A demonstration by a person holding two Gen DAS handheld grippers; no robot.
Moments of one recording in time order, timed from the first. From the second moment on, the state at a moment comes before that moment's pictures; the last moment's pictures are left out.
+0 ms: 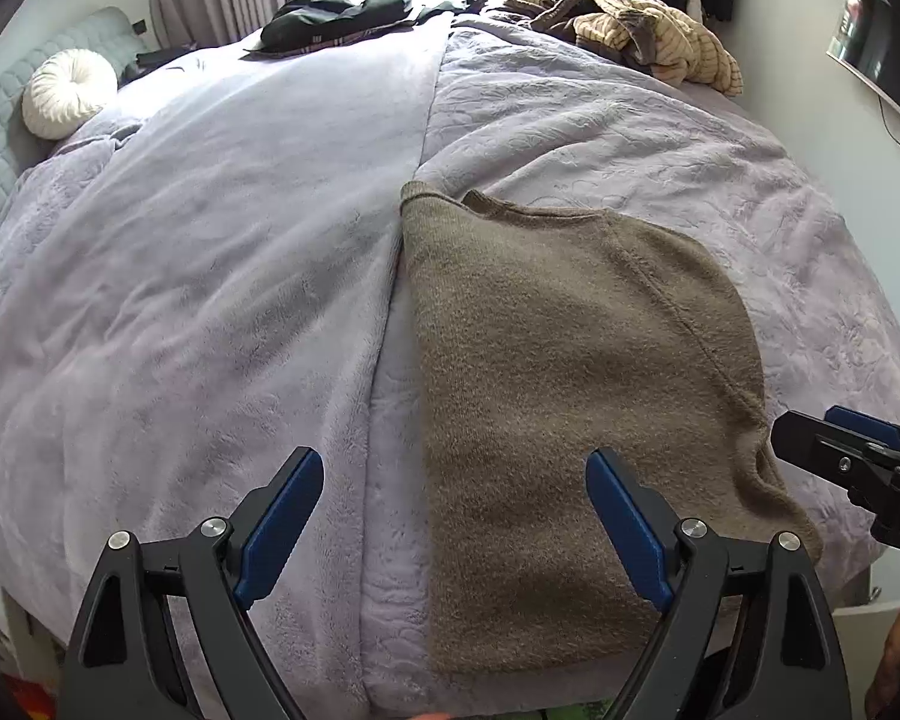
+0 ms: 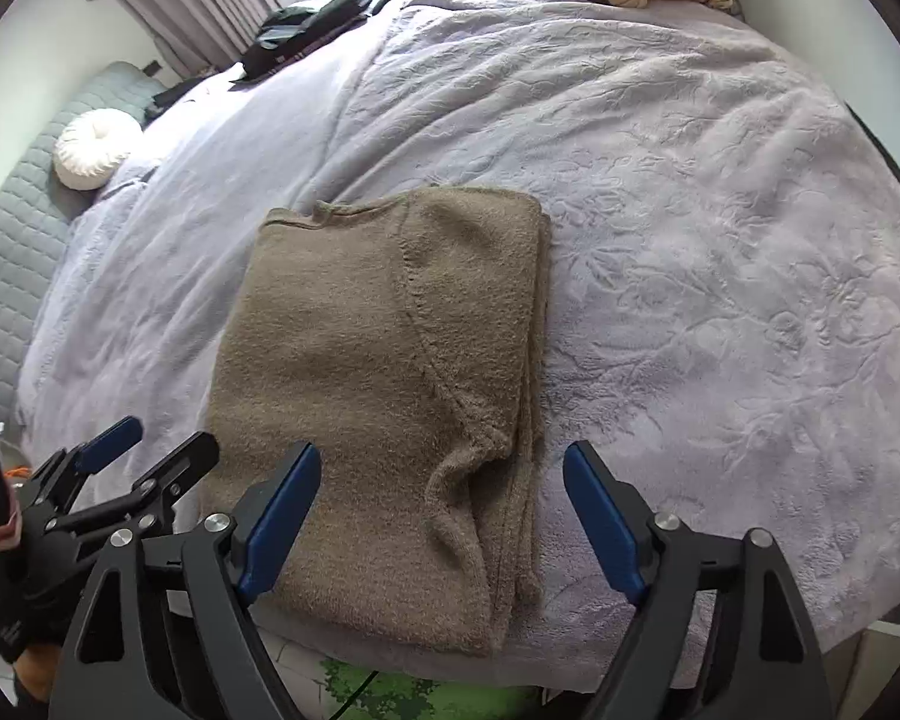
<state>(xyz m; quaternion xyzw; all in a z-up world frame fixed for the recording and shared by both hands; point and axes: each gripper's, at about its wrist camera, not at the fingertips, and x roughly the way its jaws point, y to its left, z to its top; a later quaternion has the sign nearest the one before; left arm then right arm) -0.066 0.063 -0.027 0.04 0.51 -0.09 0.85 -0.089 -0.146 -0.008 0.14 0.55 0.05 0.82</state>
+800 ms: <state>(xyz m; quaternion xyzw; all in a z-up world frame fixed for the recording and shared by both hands) -0.067 0.069 -0.024 0.04 0.52 -0.06 0.85 -0.091 -0.144 -0.008 0.10 0.57 -0.01 0.82</state>
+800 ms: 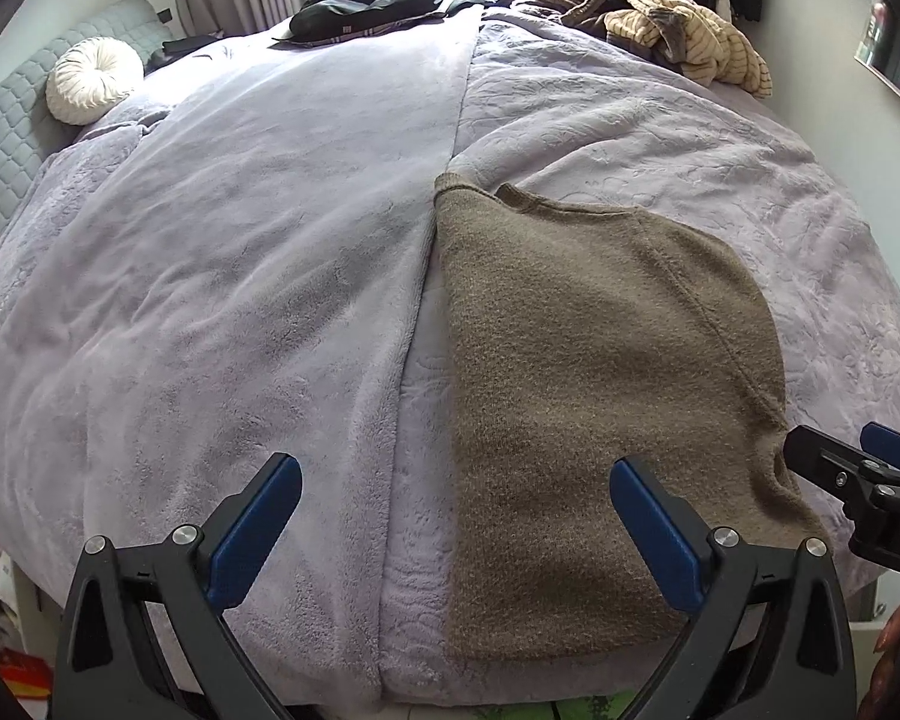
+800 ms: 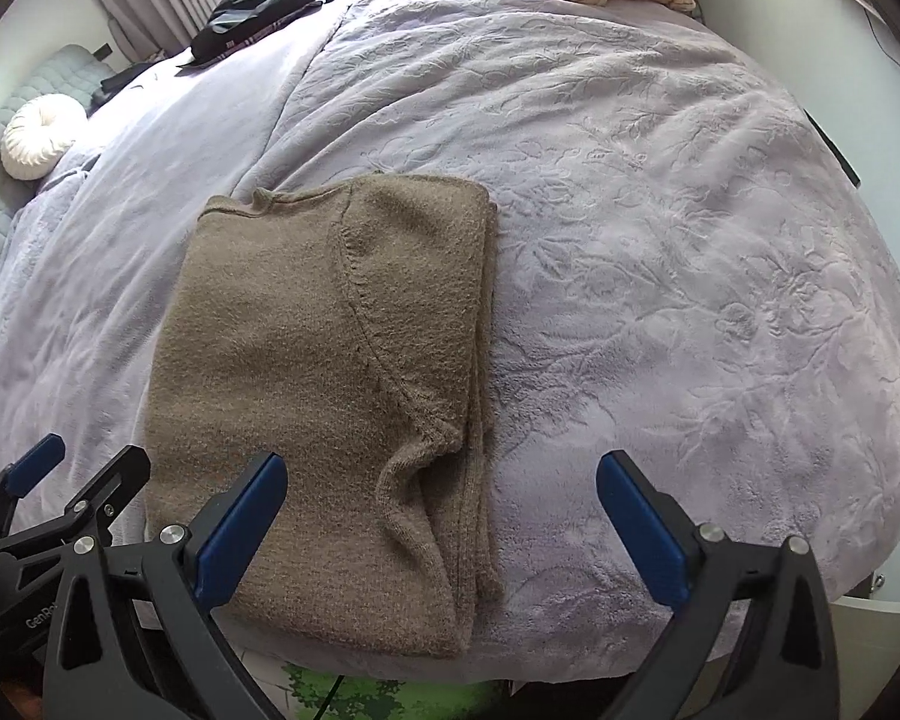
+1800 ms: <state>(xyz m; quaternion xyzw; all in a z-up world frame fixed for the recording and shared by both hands) -0.069 0.063 -0.024 0.05 0.53 -0.06 0.84 -0.091 -0.143 -0.008 0.09 0.57 -0.01 0.81</state>
